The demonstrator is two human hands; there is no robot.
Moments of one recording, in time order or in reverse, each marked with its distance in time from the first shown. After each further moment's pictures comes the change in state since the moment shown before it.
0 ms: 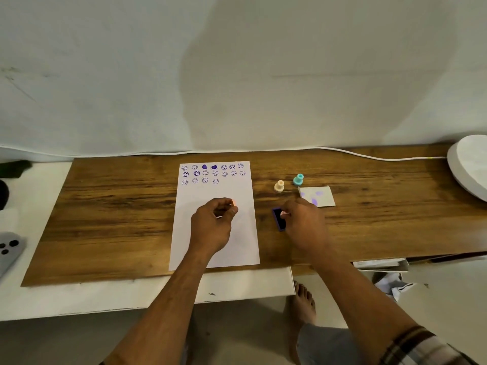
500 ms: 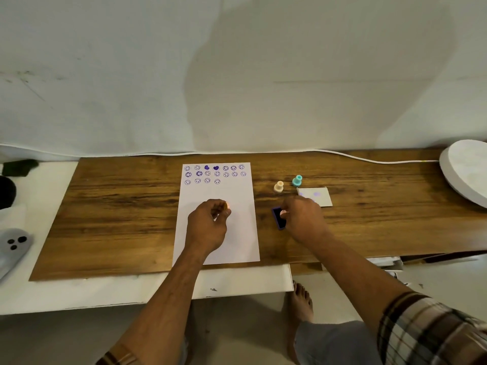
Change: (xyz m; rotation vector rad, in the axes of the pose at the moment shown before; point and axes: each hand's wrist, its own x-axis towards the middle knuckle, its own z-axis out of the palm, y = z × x) left_hand -0.001 -0.010 -0.014 0.094 0.001 0.009; right_hand 0.007 -0.005 -0.006 -0.132 -0.092 -0.016
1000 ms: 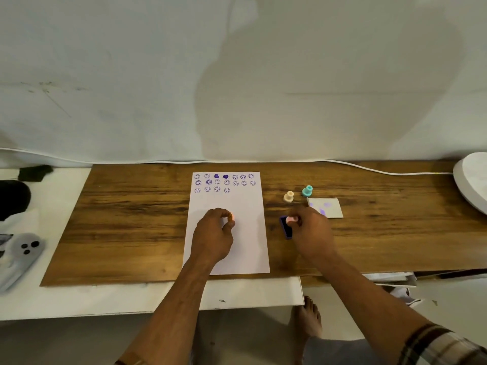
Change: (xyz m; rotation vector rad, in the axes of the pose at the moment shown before) left_hand 0.004 -0.004 -0.009 0.181 -0.050 0.025; right_hand -0.003 -0.008 0.011 0.313 0.126 0.174
